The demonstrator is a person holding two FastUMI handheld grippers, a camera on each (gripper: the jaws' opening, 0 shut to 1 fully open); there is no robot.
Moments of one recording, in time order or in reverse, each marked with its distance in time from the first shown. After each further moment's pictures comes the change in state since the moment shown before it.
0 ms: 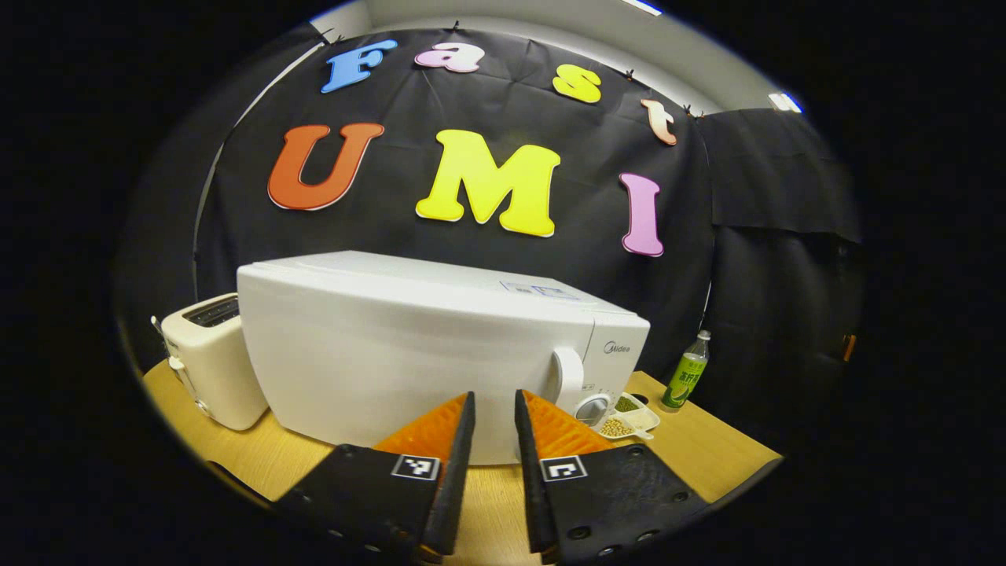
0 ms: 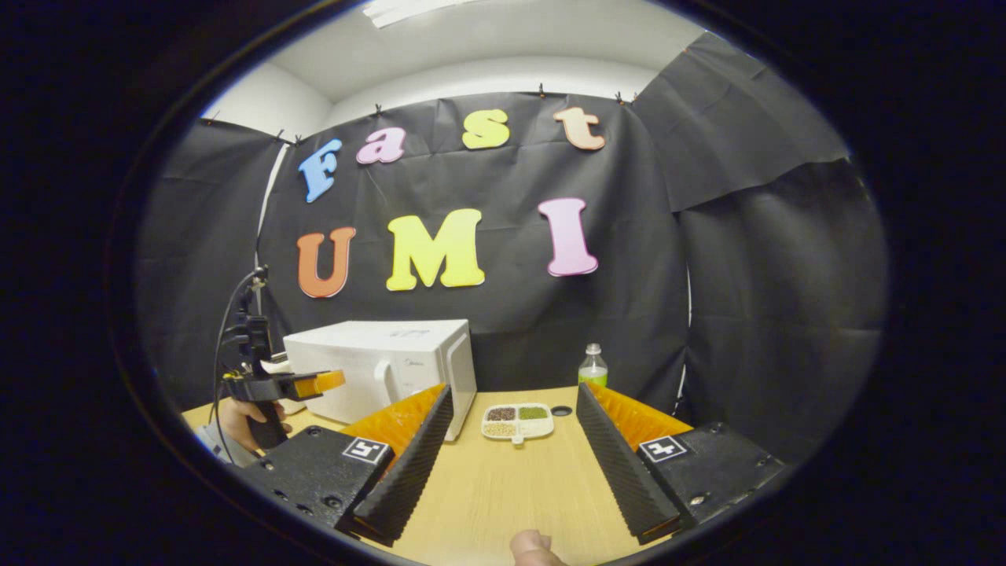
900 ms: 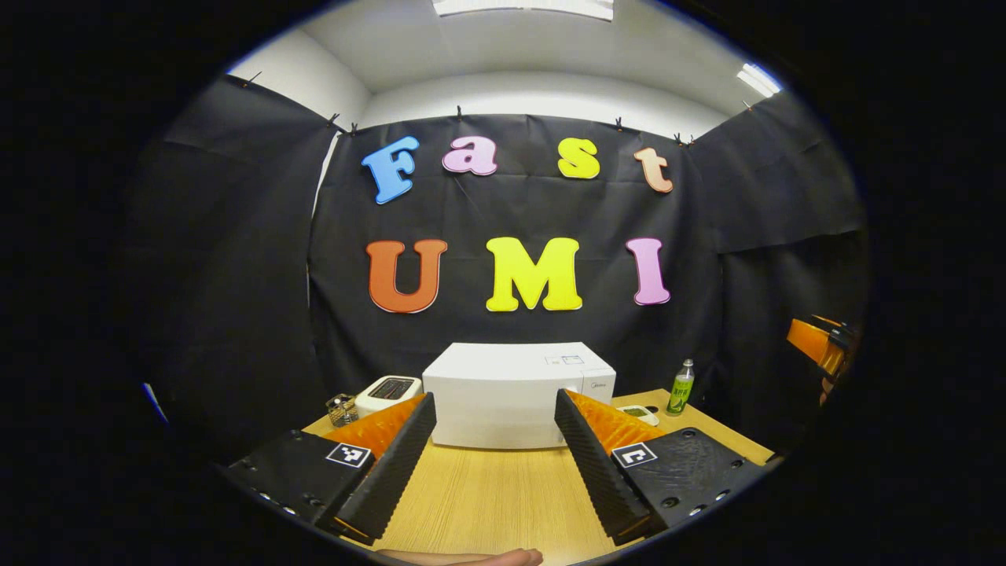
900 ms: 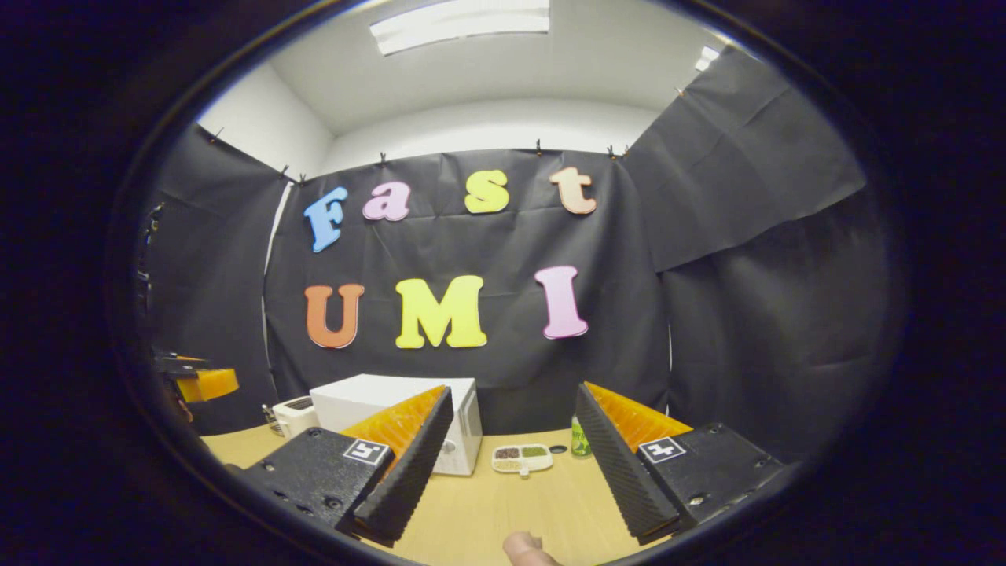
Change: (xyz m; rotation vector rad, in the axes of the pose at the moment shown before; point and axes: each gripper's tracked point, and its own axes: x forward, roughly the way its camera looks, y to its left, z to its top) left arm -0.293 -0.003 0.122 0.142 -0.156 0.218; right arm -0.088 0.035 0.096 0.009 -0.145 -0.029
